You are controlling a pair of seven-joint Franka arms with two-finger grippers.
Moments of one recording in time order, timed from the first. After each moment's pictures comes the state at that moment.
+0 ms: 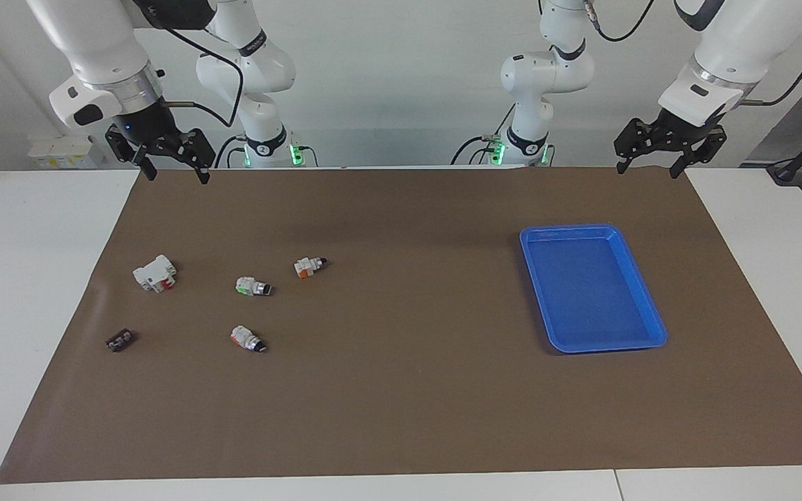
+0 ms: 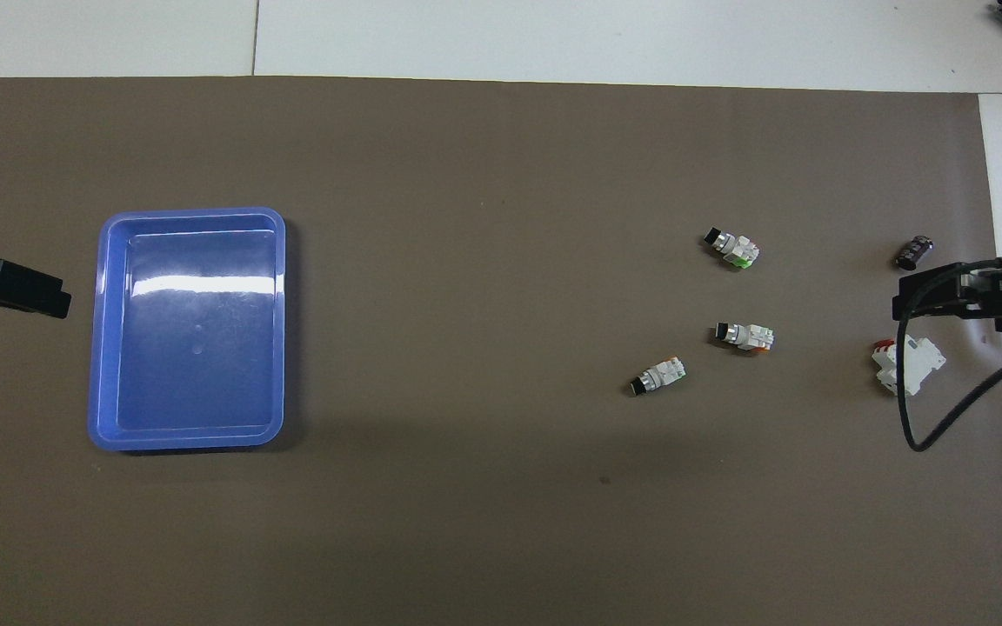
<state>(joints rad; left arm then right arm) 0.01 -0.02 -0.07 -1.52 -0.01 1.45 0.13 0.01 -0.08 0.00 -1.65 0.00 1.55 0.14</state>
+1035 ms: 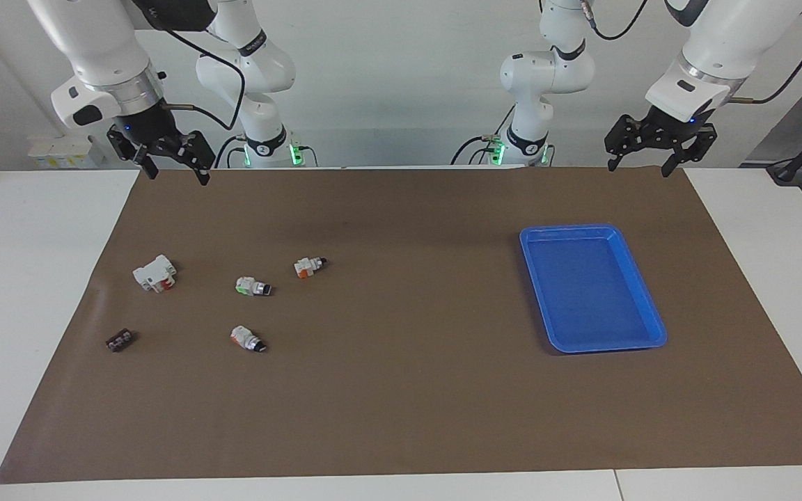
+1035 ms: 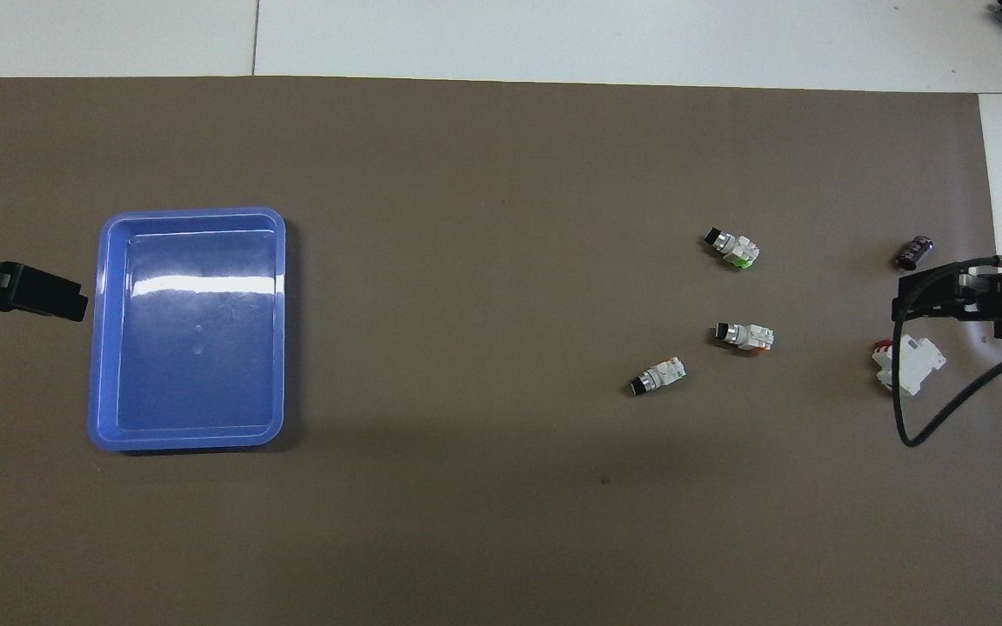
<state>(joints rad) -0.06 -0.02 -0.03 -1.52 -0.01 1.45 0.13 0.01 -0.09 0.00 -1.66 -0.01 1.55 0.19</state>
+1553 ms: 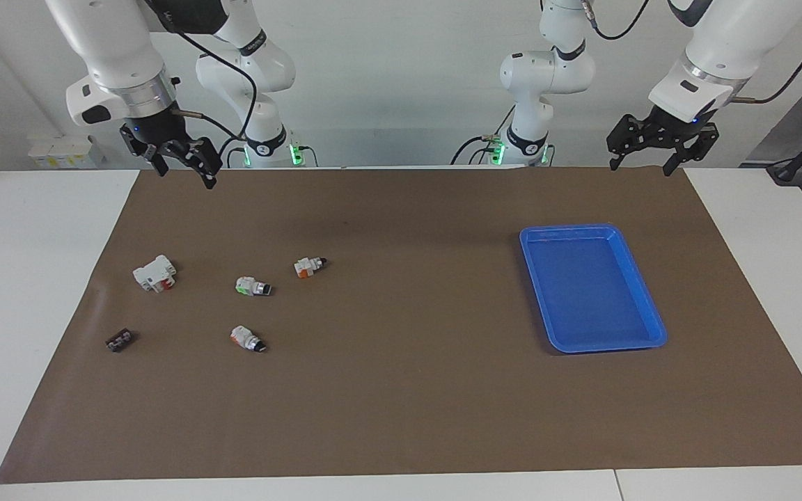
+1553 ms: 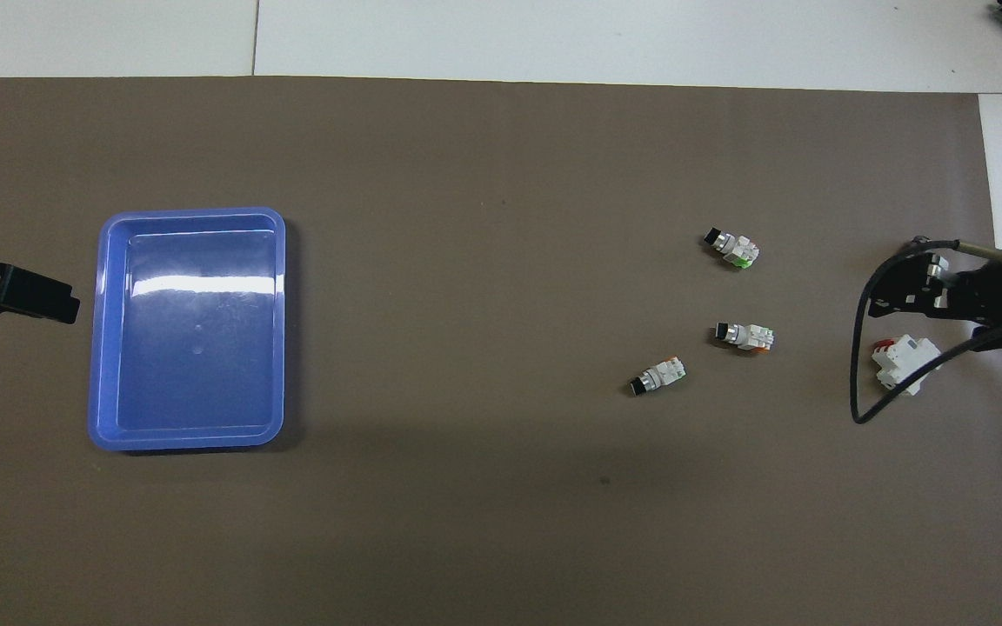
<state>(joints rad) -0.10 -0.02 0.03 -1.52 -0.01 1.44 0.13 0.06 -0.09 0.00 -1.68 -0.03 1.55 0.46</state>
